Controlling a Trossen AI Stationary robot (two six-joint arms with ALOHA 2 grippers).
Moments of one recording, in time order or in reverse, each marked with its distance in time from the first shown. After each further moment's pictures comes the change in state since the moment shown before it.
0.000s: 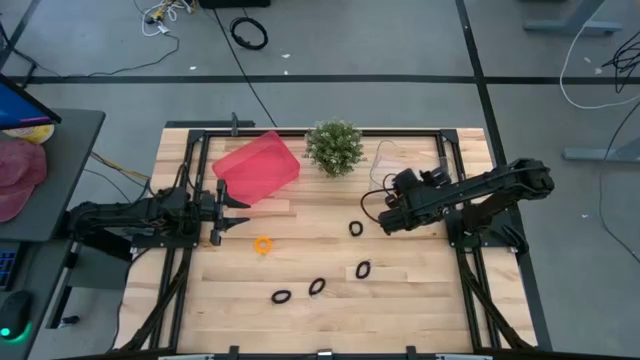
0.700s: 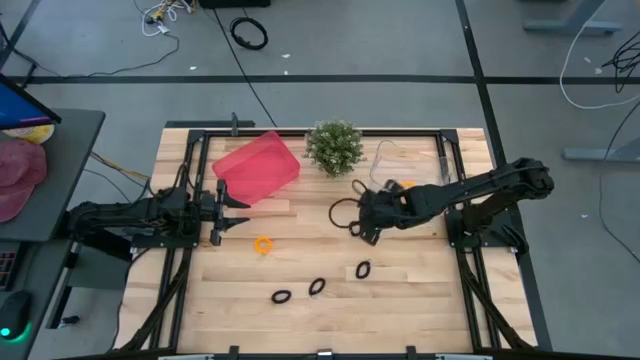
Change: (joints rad) left arm 0.000 0.000 0.000 0.000 0.000 0.000; right arm 0.035 0.000 0.127 0.634 -0.469 -0.706
